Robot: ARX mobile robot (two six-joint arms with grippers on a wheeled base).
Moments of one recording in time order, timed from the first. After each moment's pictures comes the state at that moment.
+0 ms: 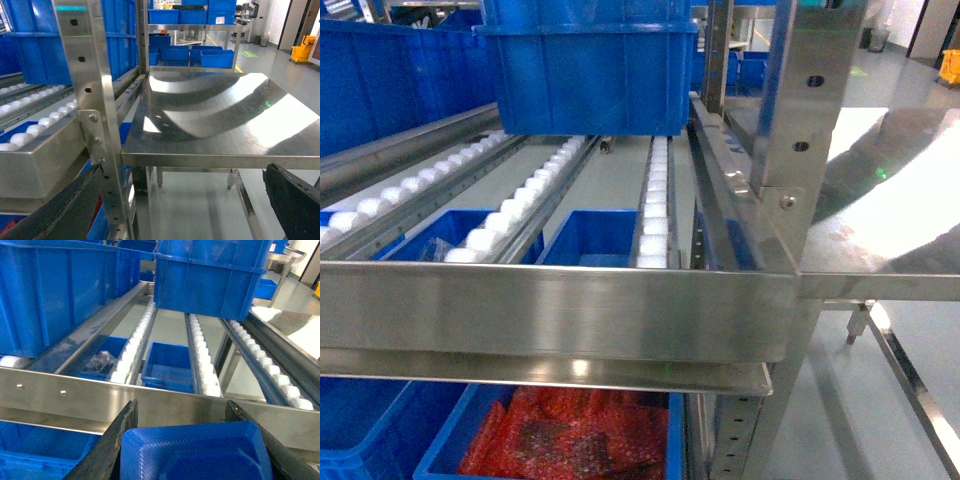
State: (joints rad) left arm -0.26 0.20 0.23 -0.16 -0.28 -0.15; right arm 0.00 0.00 0.01 0.00 0.00 0.00
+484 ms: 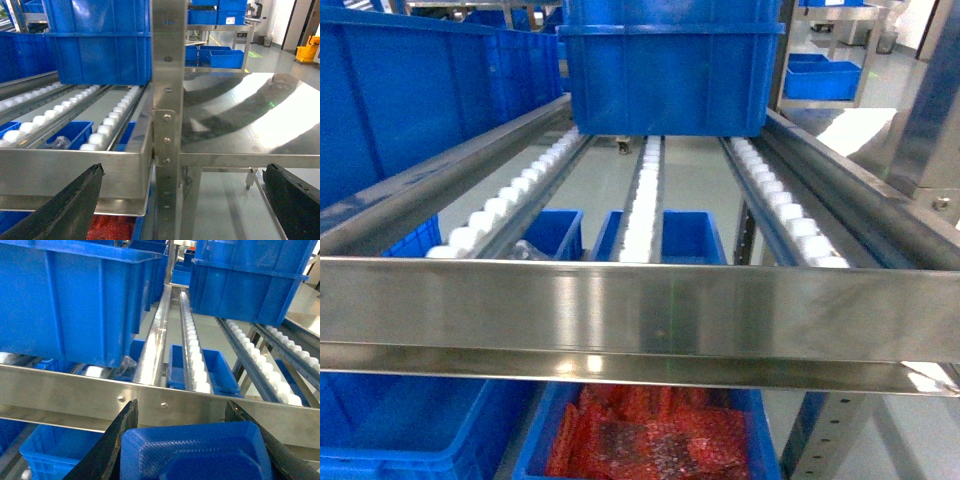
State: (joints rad) left arm -0.26 0.20 0.23 -0.16 -0.28 -0.15; right arm 0.00 0.00 0.01 -0.01 0.00 0.00
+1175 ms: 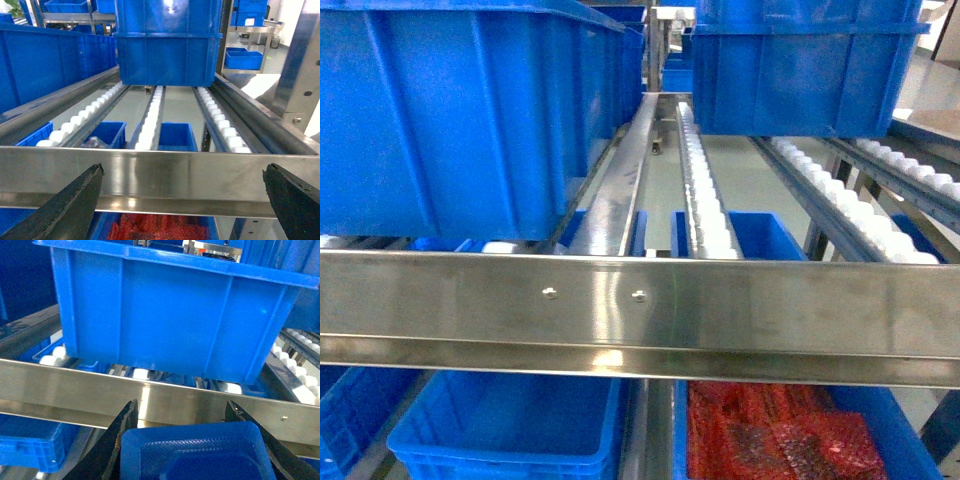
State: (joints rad) left arm -0.26 0.20 0.23 -0.16 -0.28 -0.15; right arm 0.00 0.00 0.01 0.00 0.00 0.00
